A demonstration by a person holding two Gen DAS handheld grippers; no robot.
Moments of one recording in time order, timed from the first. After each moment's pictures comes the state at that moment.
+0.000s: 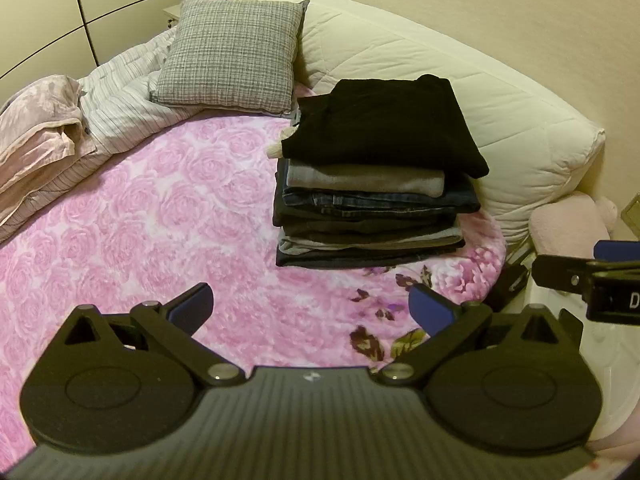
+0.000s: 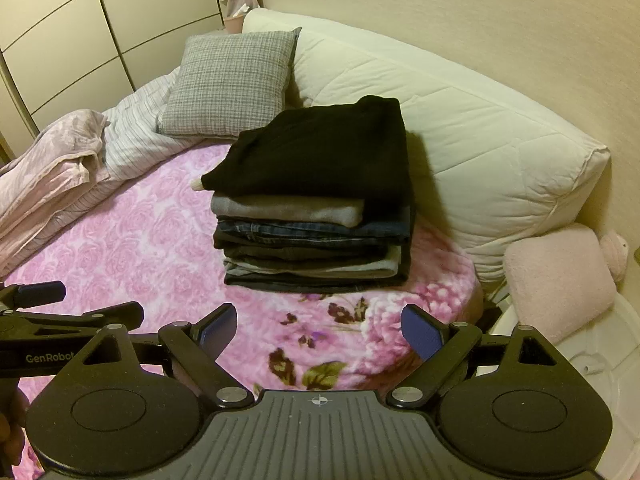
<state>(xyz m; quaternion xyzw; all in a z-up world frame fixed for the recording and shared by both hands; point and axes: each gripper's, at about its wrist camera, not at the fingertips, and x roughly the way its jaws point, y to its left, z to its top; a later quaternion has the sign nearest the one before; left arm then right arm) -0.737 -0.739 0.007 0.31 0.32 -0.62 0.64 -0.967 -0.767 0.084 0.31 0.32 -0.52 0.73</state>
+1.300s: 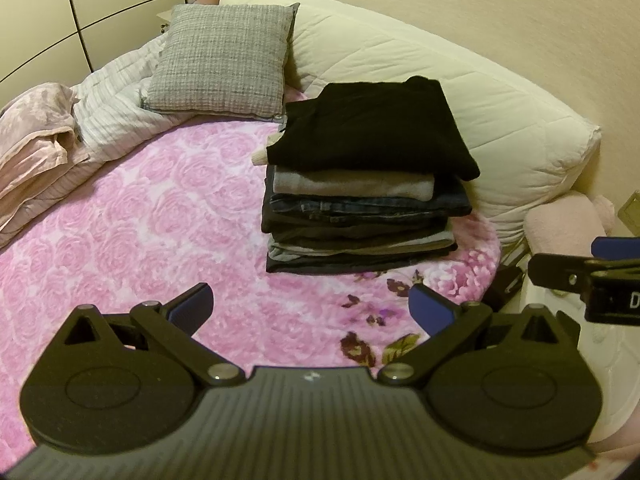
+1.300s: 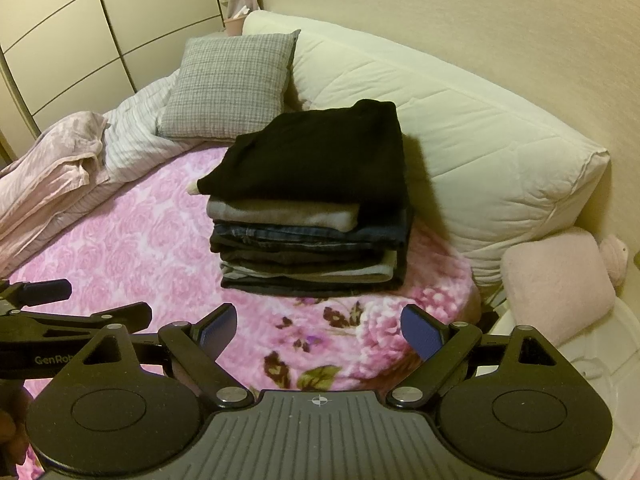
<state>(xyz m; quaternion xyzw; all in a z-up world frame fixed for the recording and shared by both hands) -0.752 -0.742 0.008 0.31 0.31 -0.63 0.64 -0.971 -0.778 0.084 0.31 0.32 -0.51 0.73</state>
